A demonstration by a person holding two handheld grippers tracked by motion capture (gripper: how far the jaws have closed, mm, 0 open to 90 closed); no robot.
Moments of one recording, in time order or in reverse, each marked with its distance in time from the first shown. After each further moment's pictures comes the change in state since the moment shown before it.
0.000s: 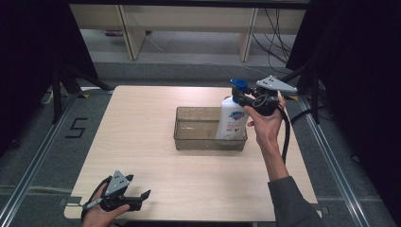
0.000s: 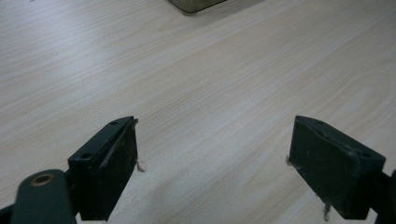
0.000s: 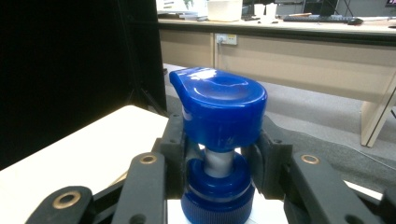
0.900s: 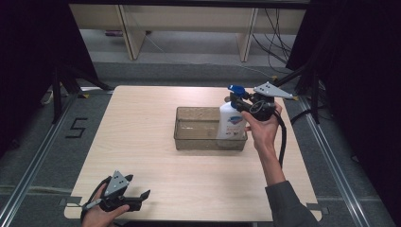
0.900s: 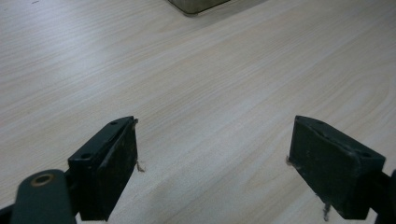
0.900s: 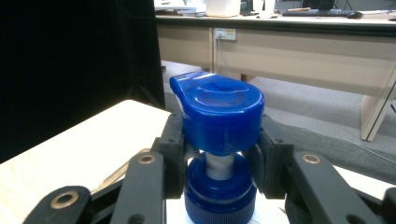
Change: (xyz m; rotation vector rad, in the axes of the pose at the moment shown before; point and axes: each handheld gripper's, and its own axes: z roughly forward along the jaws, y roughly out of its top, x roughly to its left) left arm -0.001 0.000 -0.001 -0.007 0.005 -0.007; right arm 0.004 -0.017 0.004 0.007 -0.007 0.013
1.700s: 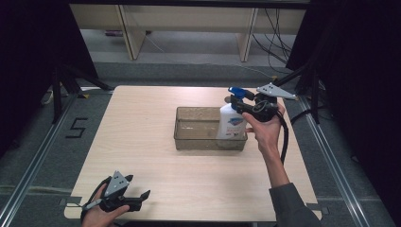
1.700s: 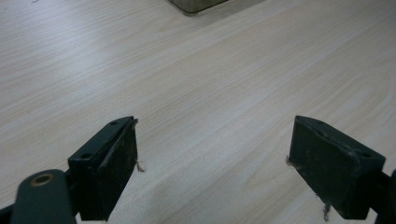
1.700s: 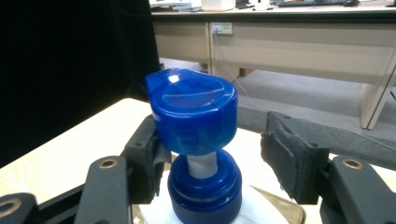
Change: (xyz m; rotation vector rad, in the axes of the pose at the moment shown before) left arm 0.001 0.000 -0.001 0.017 0.002 0.016; right arm -0.004 -0.001 -0.005 0.020 -0.004 0.043
